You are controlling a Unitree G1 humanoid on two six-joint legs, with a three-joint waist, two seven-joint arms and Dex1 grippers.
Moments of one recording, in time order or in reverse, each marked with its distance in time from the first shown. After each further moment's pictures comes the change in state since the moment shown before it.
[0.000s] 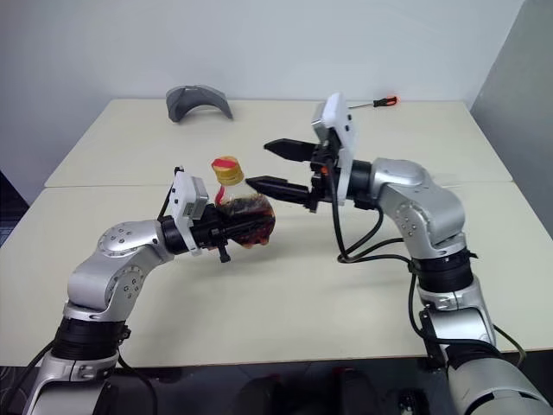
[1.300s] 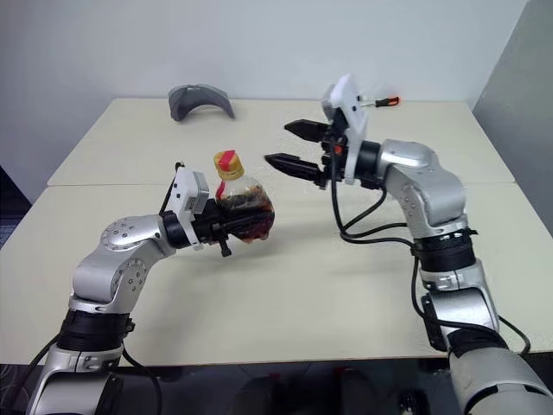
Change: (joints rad) left arm -0.025 -0.013 0.000 0.055 0.026 -0.019 -0.010; right arm -0.071 -0.093 -0.033 0.203 -0.121 -0.100 0.027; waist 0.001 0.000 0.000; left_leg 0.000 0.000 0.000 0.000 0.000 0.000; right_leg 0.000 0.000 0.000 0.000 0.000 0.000
